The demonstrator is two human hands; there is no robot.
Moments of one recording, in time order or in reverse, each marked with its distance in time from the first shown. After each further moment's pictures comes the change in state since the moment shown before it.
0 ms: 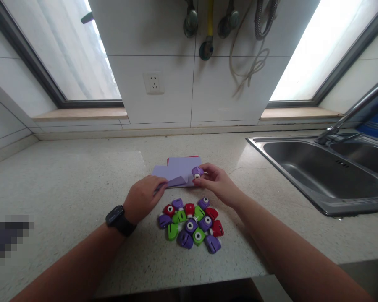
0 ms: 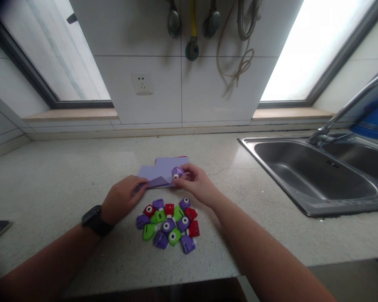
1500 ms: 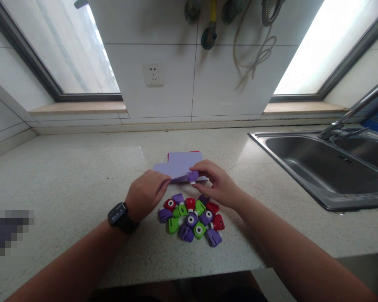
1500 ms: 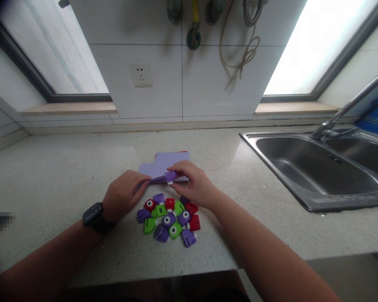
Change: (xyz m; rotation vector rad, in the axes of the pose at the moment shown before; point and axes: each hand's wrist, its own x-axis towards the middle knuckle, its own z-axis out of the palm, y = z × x) left_hand -0.001 0.013 -0.001 0.109 0.120 0.158; right_hand -0.011 -0.014 0.009 -0.561 -0.143 -0.559
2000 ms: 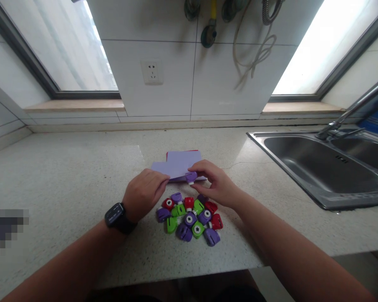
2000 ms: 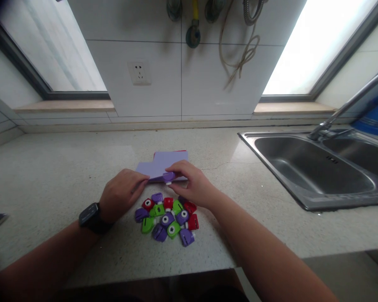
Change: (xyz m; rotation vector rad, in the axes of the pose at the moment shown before) left_hand 0.001 0.001 -0.001 0.040 0.066 0.070; right_hand -0.001 0.001 -0.002 -0.031 -0.042 -0.010
